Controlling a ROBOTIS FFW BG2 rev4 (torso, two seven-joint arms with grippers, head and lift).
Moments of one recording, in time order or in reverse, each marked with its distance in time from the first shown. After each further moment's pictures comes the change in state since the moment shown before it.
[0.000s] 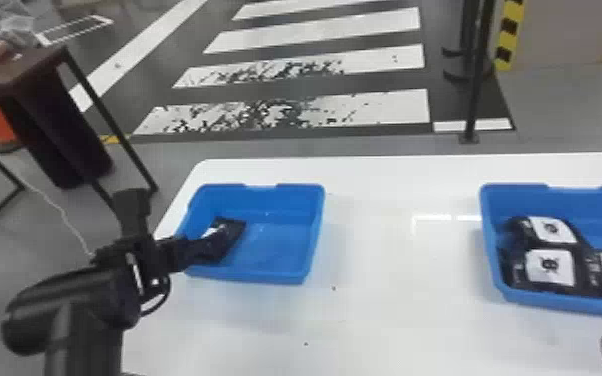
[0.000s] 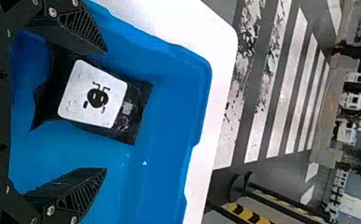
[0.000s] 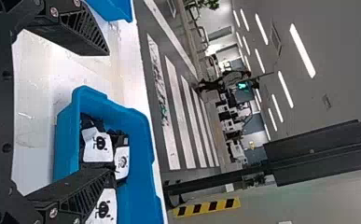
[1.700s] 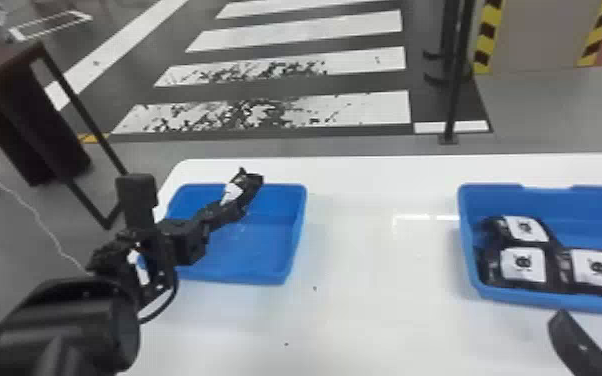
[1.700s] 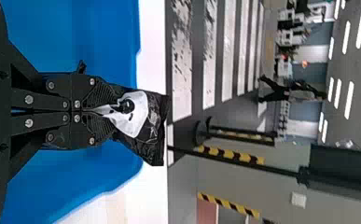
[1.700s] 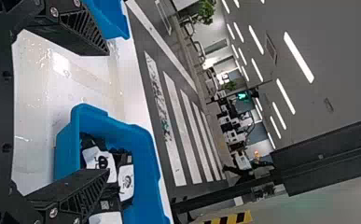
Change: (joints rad) left arm 0.156 -0.015 -0.149 -0.212 0.050 -0.255 -0.063; right arm -0.060 -0.005 0.017 0.031 -0.063 0.051 0.044
